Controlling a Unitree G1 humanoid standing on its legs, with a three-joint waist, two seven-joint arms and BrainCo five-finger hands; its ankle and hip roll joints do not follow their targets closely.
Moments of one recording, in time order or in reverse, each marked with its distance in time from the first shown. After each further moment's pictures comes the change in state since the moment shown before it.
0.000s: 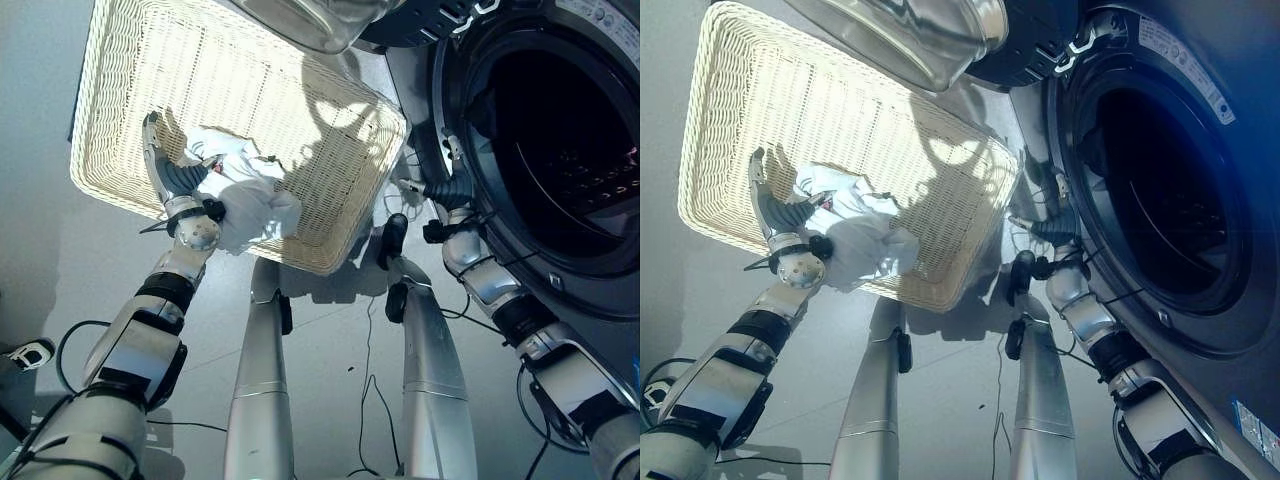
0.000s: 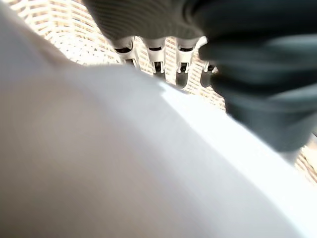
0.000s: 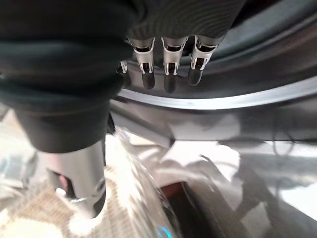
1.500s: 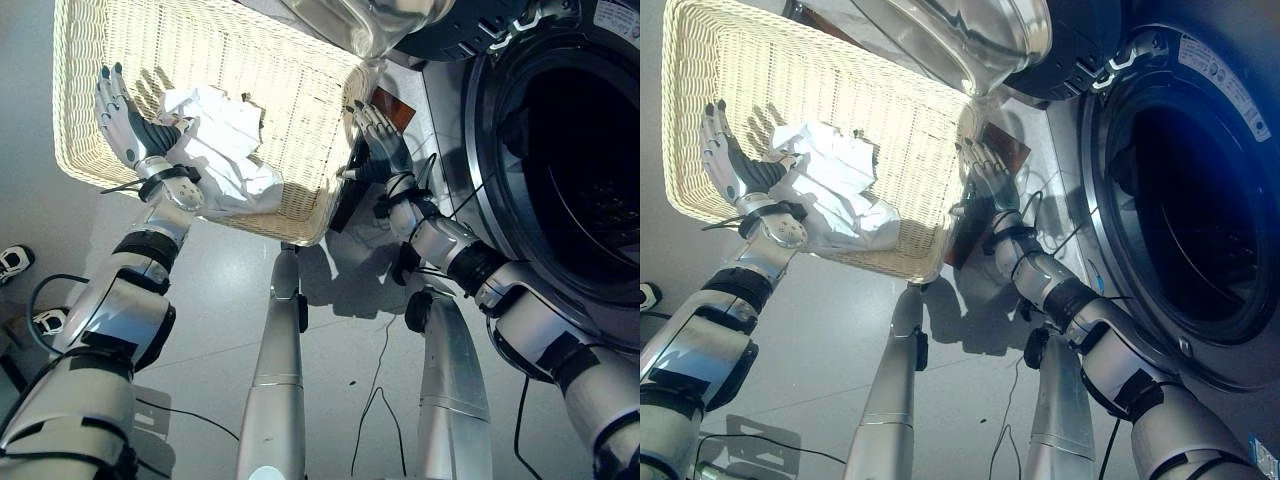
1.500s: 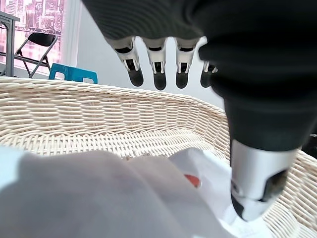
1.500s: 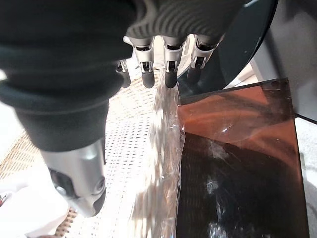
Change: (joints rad) left arm -0.223 0.085 -0.164 0.069 0.131 0.302 0.135; right arm -0.383 0.116 0.299 0.192 -0.324 0.178 -0.083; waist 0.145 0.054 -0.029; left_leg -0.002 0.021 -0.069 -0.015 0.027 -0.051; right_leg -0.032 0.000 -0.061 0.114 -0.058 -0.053
